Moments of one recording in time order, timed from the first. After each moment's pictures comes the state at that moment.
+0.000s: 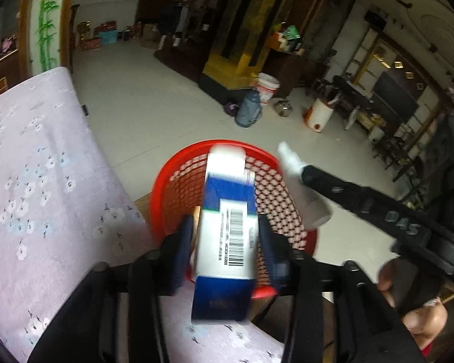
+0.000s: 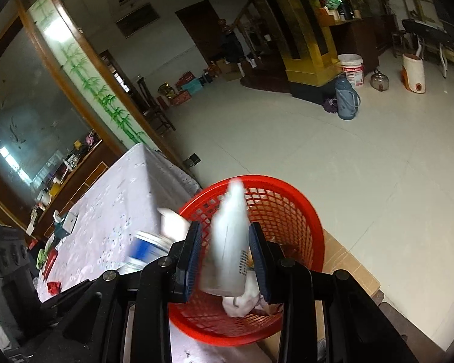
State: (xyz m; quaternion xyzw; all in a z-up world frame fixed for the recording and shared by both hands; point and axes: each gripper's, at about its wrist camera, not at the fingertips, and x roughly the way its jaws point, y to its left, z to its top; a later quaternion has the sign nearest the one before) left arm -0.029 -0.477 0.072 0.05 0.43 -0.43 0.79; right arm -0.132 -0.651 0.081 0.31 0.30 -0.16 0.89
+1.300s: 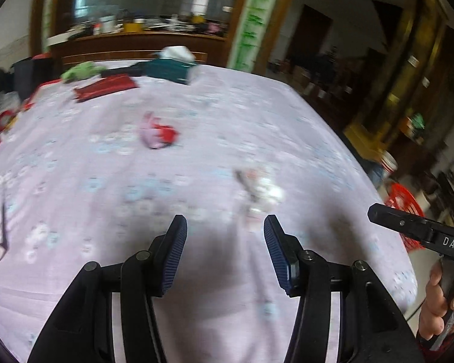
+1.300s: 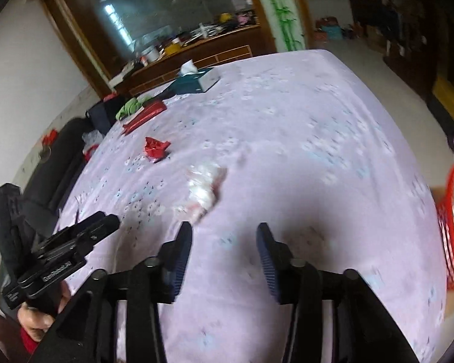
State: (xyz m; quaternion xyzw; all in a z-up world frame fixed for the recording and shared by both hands) left arm -0.037 -0.050 0.077 -0.08 0.40 -0.12 0.90; right arm -0.029 -0.297 0.081 0.12 0.44 0.15 0.88
